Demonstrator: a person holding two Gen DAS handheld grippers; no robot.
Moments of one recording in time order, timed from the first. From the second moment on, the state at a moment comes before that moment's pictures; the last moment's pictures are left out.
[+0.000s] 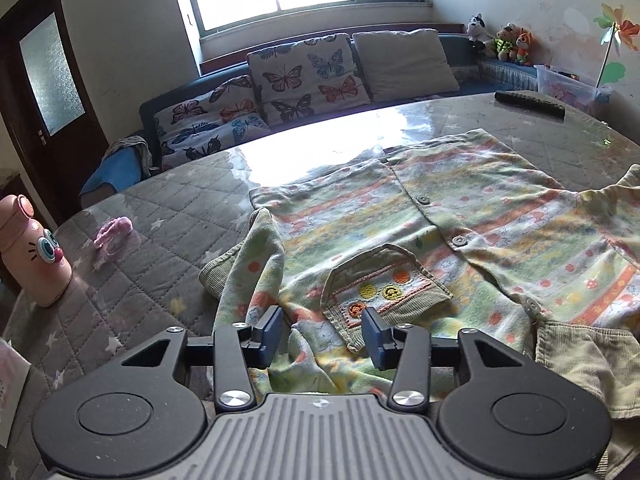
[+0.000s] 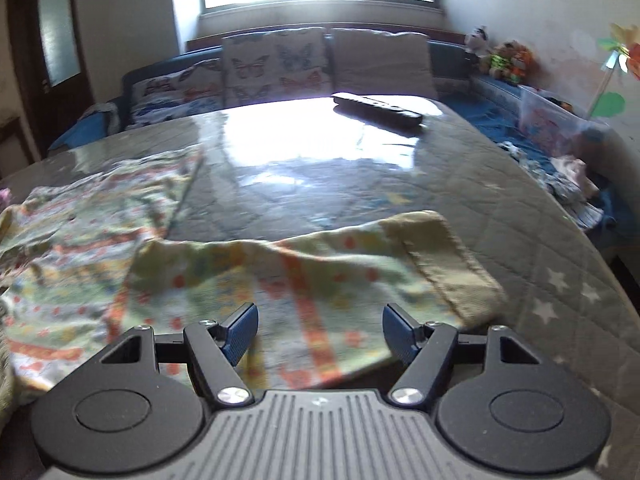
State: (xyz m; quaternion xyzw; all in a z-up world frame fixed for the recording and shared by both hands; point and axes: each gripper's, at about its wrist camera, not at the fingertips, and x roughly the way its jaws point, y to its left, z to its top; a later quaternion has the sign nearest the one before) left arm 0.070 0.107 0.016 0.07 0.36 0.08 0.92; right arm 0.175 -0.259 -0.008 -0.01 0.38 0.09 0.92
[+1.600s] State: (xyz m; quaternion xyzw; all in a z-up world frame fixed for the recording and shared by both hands) left arm 0.055 0.248 -0.002 -0.01 0.36 0.33 0.87; right arm 0.174 -0.198 -0.021 -0.06 0.36 0.15 0.92
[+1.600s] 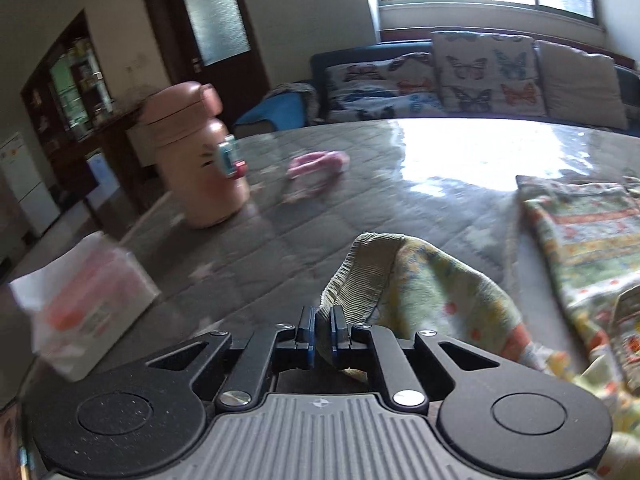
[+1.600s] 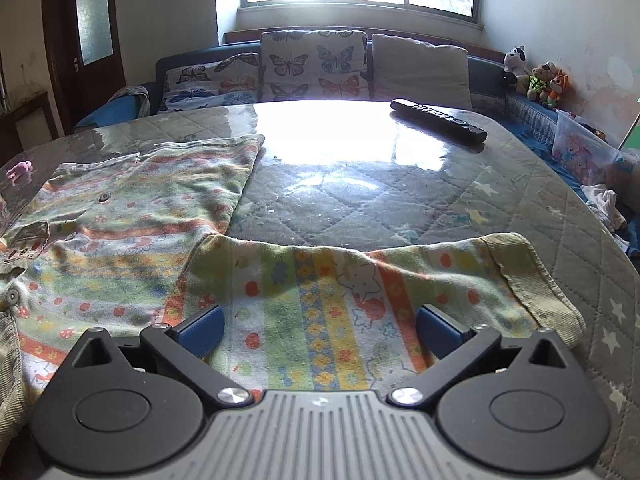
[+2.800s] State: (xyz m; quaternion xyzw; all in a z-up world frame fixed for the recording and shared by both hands) left arm 0.031 0.229 -0.005 0.05 0.38 0.34 0.86; right arm 0.169 -0.199 -0.026 -0.05 0.34 0.15 0.93
